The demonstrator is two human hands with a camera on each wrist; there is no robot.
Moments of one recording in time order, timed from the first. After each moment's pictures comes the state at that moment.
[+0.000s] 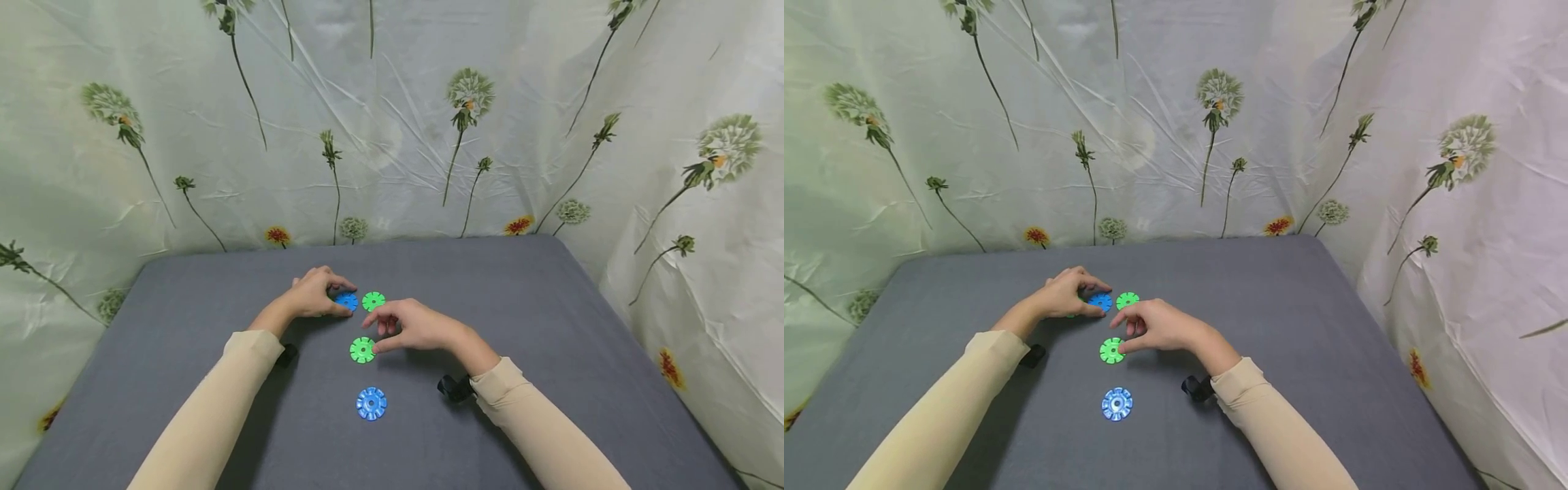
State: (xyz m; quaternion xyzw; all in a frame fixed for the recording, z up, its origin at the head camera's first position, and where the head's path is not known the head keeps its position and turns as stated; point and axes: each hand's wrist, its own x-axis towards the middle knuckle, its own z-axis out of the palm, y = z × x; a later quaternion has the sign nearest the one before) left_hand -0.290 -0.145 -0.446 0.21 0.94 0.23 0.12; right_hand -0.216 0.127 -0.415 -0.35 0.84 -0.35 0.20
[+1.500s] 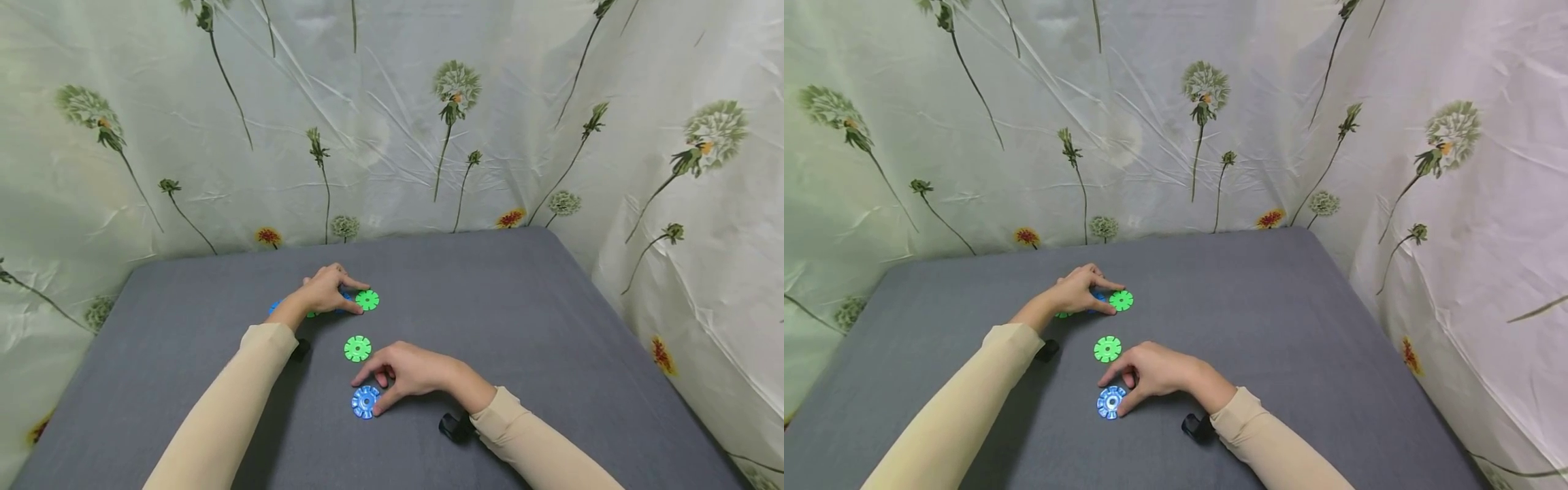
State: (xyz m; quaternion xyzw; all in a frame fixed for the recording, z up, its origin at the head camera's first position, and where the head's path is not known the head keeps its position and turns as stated) left_hand -0.298 -0.109 -0.445 0.22 0.93 0.24 0.17; right_hand -0.171 0.127 -0.452 -0.41 0.81 -0.33 0.26
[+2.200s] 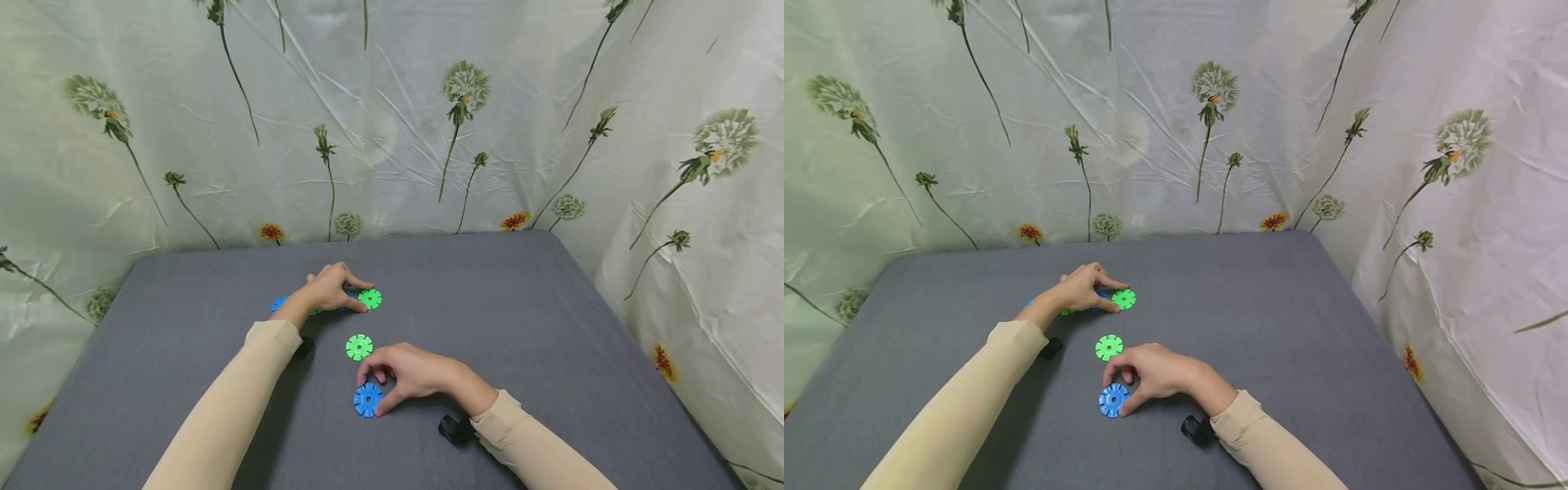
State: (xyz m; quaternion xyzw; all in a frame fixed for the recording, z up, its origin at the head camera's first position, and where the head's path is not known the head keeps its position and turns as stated) left_hand -0.298 -0.107 -0.445 0.21 0.93 0.25 0.17; right_hand -0.169 0.124 -0.452 -0.41 0.82 -0.31 0.25
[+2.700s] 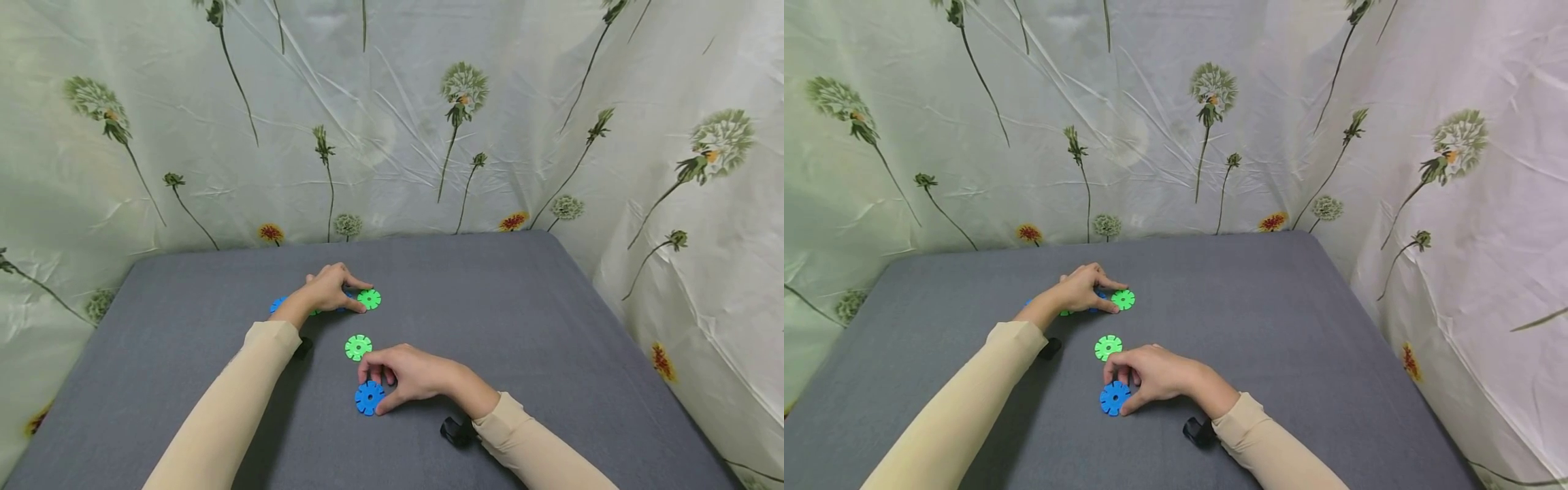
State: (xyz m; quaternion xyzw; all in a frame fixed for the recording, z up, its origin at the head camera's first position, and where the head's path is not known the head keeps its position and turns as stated) left_hand -0.299 -0.107 -0.448 0.21 0.93 0.25 0.16; right_hand -0.164 0.126 -0.450 -0.41 0.82 -0.32 0.25
